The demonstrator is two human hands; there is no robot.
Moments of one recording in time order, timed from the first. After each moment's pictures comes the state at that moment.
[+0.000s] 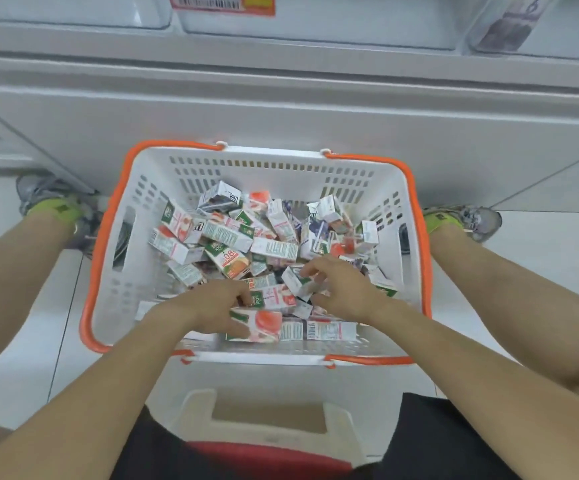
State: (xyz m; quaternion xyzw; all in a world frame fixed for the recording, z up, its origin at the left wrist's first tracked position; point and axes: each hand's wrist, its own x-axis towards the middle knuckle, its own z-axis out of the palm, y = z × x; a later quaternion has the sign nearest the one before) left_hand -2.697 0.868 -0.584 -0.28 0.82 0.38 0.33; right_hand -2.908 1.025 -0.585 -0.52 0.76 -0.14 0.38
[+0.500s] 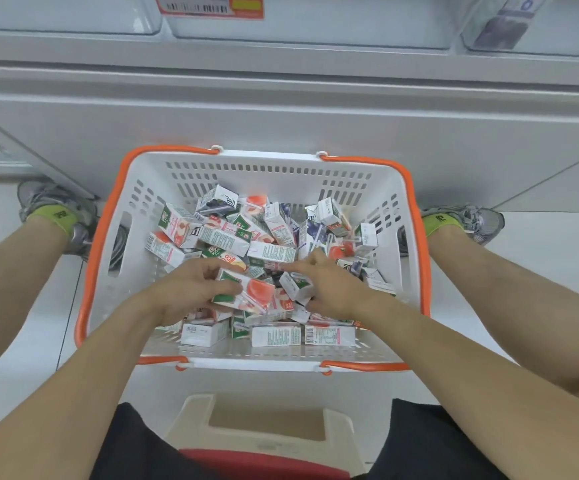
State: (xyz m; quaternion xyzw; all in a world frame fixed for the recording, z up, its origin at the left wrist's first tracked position) left_hand -2.702 0.857 -0.547 -0.46 0.60 0.65 0.12; right_hand -2.910 1.009 -0.596 -0.56 0.73 -0.05 0.39
